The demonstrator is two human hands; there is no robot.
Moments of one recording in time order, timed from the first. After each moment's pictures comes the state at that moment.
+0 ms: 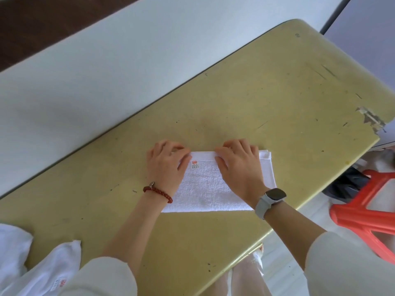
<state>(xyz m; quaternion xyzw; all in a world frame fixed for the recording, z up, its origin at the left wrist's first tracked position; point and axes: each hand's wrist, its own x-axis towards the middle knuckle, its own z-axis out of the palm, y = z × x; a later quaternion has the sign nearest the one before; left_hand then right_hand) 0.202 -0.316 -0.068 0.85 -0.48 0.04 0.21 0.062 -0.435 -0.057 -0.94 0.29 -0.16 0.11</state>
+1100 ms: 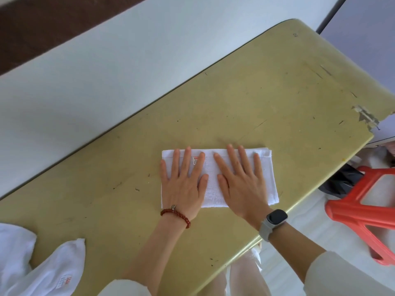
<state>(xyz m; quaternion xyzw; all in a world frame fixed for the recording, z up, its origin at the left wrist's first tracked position) 0.146 -0.296 -0.077 0.87 -0.48 -0.06 0.00 0.027 -0.404 -0.069 -0.95 0.31 0.02 0.06</state>
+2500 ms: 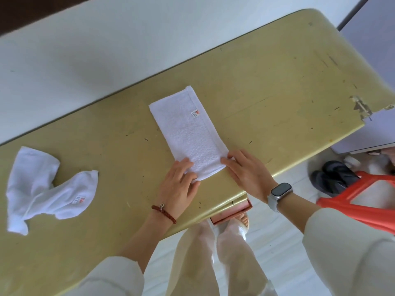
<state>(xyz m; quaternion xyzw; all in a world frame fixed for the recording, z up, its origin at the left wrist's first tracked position) 0.080 -0.212 -0.070 0.80 -0.52 -0.01 0.29 -0.032 -0.407 -0.058 -0.98 0.04 -0.12 0.17</state>
